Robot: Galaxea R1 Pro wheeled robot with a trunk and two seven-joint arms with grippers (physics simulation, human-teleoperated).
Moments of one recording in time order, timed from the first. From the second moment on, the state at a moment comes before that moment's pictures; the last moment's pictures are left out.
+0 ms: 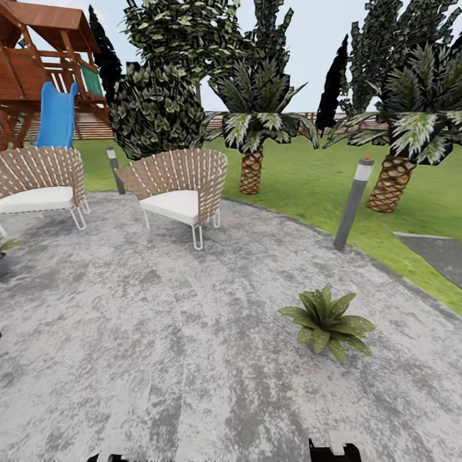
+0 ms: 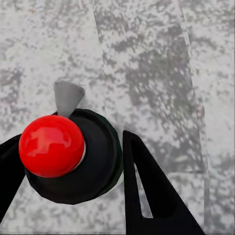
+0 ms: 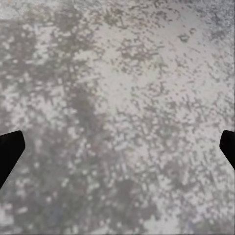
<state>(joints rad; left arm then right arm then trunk) -0.38 0.13 0.27 -0.13 -0.27 -0.33 -0.14 -0.43 -0.05 0.56 -0.04 -0.48 -0.43 -0.13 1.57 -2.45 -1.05</state>
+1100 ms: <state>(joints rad) -0.38 0.12 0.27 -0.12 -0.27 -0.33 -0.03 -0.43 -0.05 0.56 -0.04 -0.47 -0.43 -0.13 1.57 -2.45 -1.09</state>
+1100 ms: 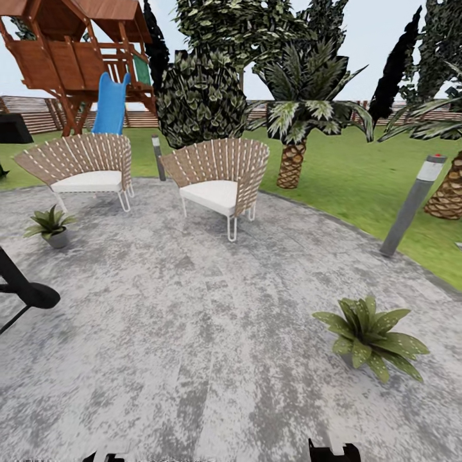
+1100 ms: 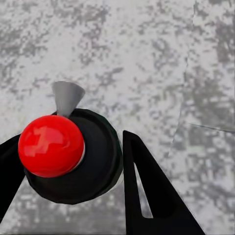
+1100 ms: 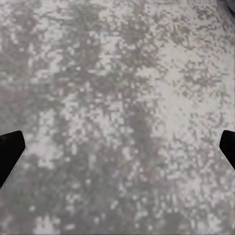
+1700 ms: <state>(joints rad) -0.38 0.12 0.27 -0.12 -0.27 -0.33 -0.03 -0.43 -0.05 0.56 -0.04 -0.47 -0.43 -0.13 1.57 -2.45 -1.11</state>
